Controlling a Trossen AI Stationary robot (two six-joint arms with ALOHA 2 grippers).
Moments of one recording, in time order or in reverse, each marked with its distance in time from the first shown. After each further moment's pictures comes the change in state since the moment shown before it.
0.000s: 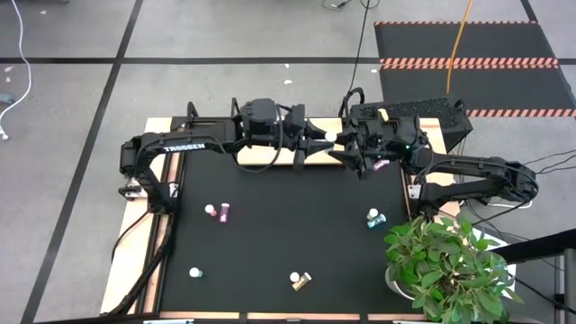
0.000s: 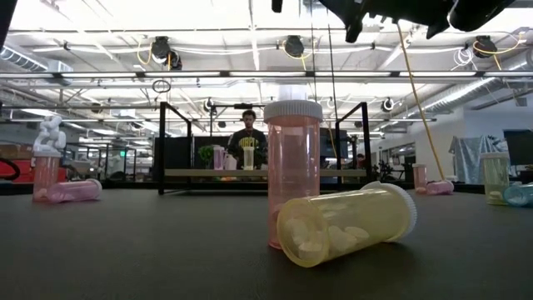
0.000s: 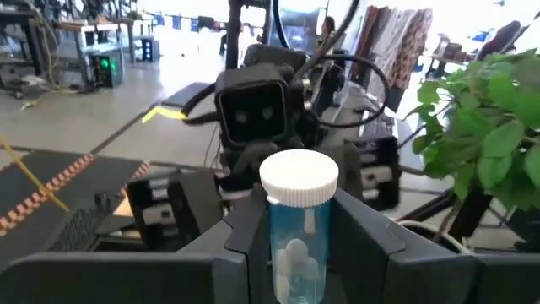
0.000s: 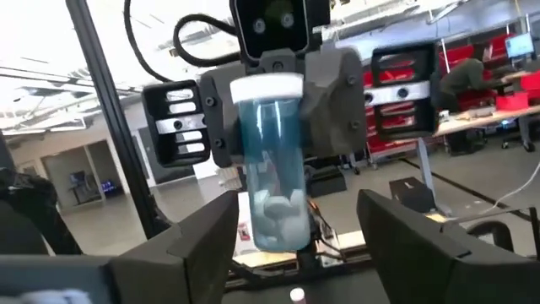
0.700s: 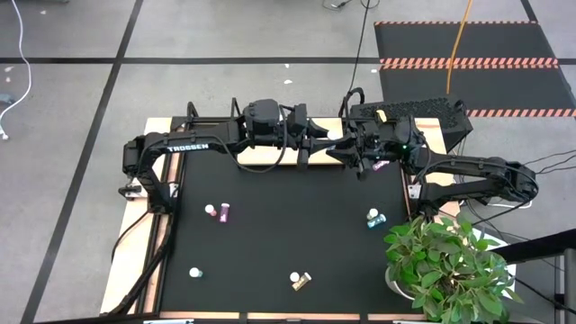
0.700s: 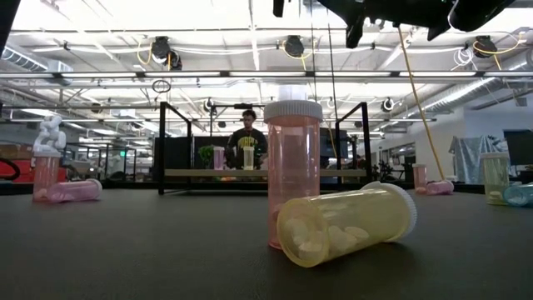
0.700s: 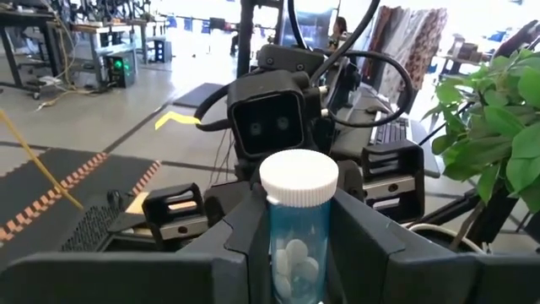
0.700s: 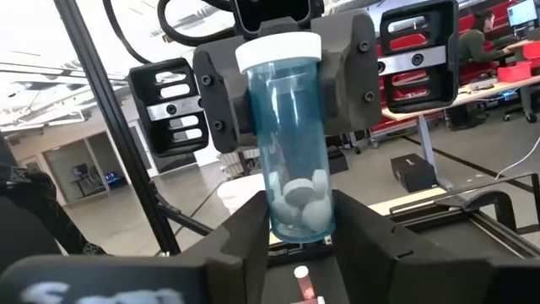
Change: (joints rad) left arm -0.004 0.016 0.000 0.013 -0.027 0.000; right arm -0.005 0.000 0.000 -0.054 -0.007 0.025
